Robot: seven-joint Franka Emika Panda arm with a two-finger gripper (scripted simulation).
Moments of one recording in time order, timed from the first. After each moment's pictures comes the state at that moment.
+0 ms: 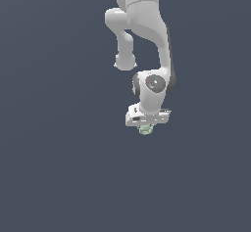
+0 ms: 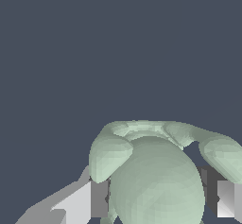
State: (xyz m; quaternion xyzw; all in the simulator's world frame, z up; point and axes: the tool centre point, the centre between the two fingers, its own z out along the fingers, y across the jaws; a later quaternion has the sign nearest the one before) arm -0.021 0.100 0.042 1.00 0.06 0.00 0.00
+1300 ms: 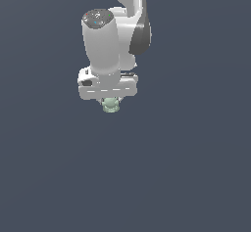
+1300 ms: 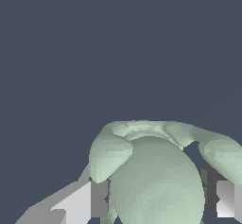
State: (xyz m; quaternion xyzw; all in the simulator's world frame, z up) arm -0.028 -0.060 0.224 1.00 0.06 0.00 0.00
